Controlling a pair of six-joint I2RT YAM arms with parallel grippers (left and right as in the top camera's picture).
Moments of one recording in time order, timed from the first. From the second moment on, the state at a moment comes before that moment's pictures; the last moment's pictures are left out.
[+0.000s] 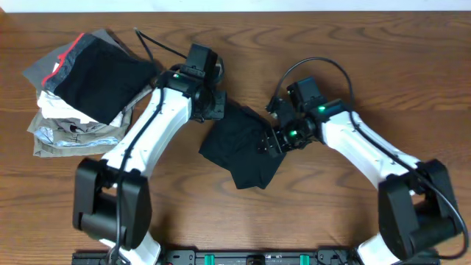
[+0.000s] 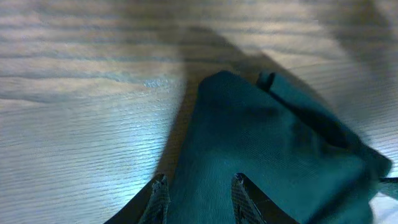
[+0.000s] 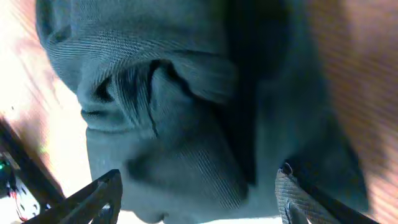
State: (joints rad) left arm -0.35 1.80 1.38 -0.84 0.13 -0.25; right arm 0.42 1.75 1.10 -0.67 -0.50 0.08
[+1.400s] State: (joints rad) left arm -0.45 2.02 1.39 -0.80 0.22 -0.25; right arm 0.32 1.78 1.10 -0.92 -0.07 0.04
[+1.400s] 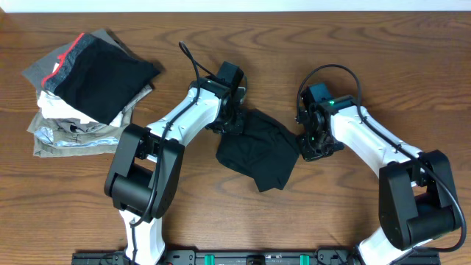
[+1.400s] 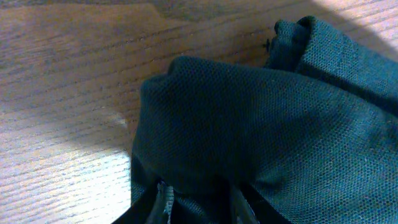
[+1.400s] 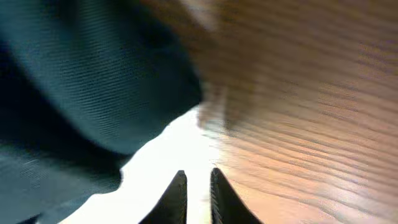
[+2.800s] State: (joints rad) left arm -0.45 2.02 1.39 -0.80 0.22 -0.25; right arm 0.24 1.78 1.10 -0.87 -0.46 -0.36
